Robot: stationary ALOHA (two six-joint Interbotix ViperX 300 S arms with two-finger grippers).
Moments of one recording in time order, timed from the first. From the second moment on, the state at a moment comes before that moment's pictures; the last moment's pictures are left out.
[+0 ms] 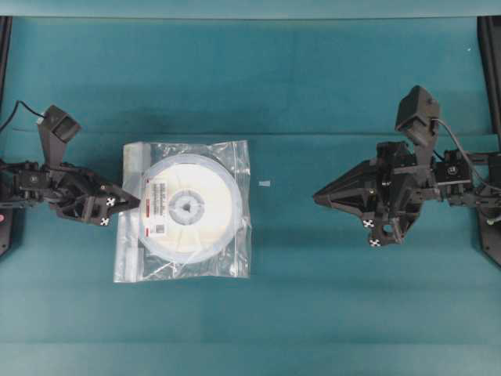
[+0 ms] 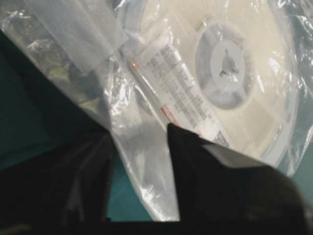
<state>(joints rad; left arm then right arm) 0.14 -0.13 1.32 0.02 -0.53 -0.93 0.00 -0.40 1.03 0.17 -0.18 0.50</state>
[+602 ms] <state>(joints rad) 0.14 -0.14 1.31 0.02 -0.47 -0.92 0.00 -0.16 0.94 0.21 -0.03 0.63</state>
